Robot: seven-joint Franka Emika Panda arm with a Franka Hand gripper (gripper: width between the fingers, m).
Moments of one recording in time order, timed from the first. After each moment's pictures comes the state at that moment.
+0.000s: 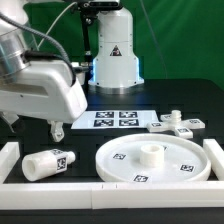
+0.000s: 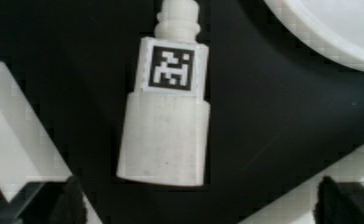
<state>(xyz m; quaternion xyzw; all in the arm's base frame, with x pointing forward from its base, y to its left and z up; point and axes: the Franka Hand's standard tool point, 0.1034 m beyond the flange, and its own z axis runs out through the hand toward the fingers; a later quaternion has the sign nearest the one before) 0.607 -0.149 0.083 -0.95 0.27 0.14 0.06</state>
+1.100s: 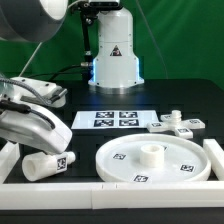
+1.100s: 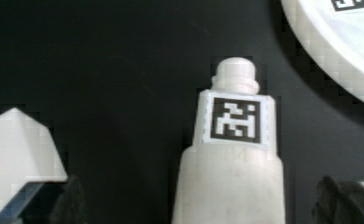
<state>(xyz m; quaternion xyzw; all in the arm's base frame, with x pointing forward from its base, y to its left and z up) 0.584 -0.168 0.046 -0.90 0.28 0.33 0.08</state>
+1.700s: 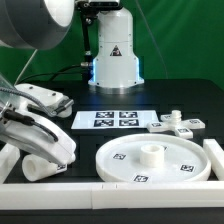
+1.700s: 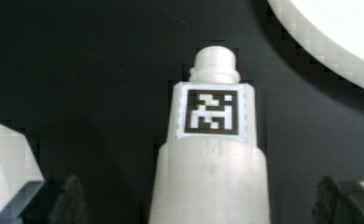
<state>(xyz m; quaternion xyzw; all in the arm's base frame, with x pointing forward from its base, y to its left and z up) 0.591 -0.160 0.043 -0.89 0.30 0.33 0.07</state>
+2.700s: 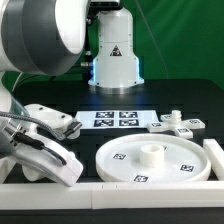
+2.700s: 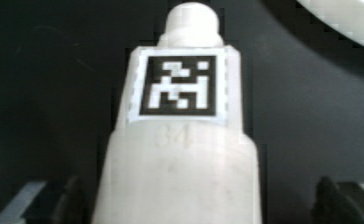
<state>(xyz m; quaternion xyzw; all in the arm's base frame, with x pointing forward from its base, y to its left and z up) 0.594 -0.149 0.012 -0.90 0.31 0.32 0.06</state>
